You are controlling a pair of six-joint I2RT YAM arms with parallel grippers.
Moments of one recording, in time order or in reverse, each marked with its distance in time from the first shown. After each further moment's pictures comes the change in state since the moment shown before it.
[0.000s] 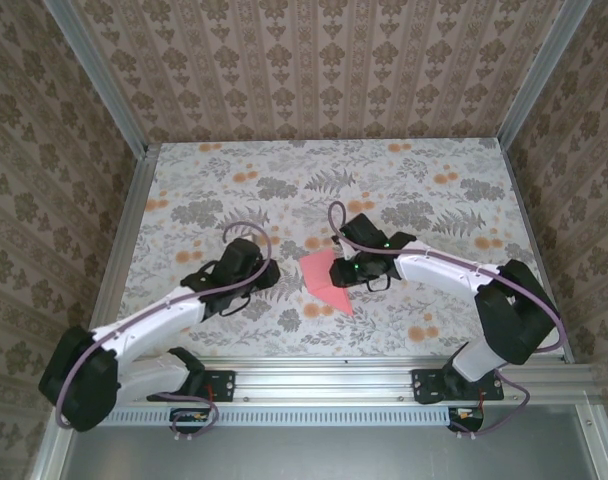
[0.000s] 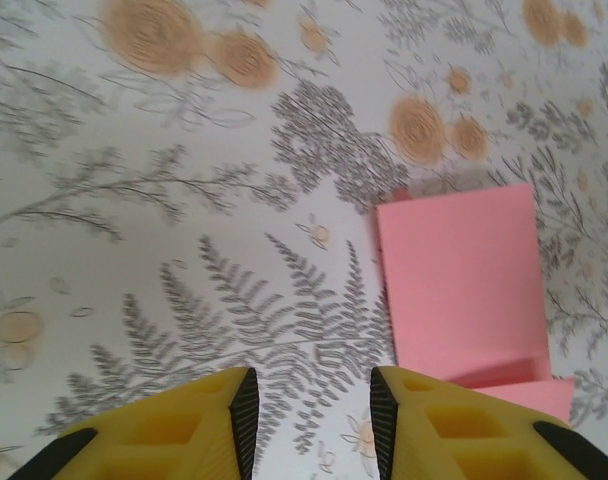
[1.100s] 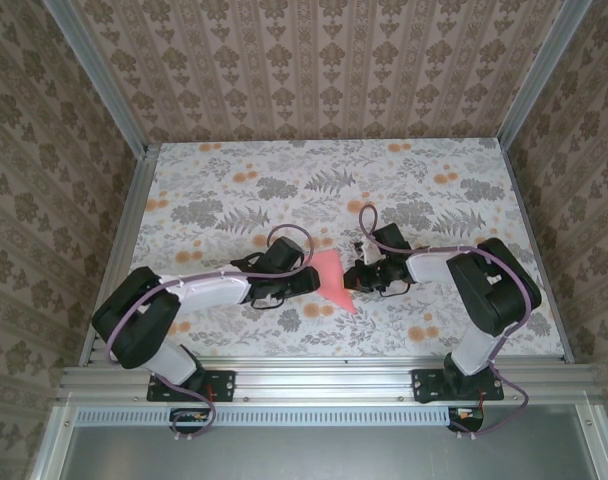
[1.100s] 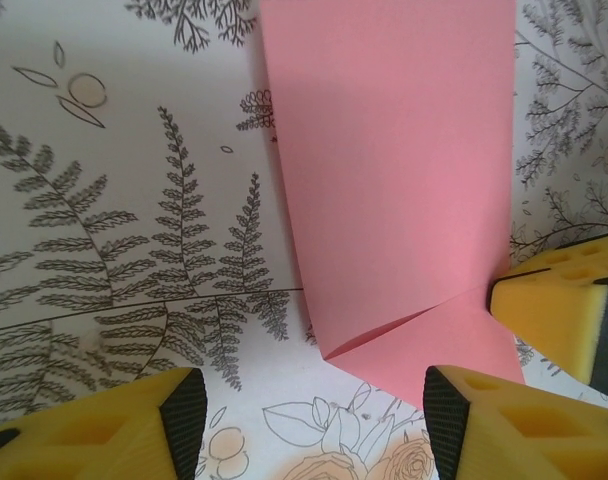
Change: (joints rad) left arm -0.130 0.396 0.151 0.095 0.148 -0.126; right arm -0.257 0.174 -0.239 0.456 -0.416 0.132
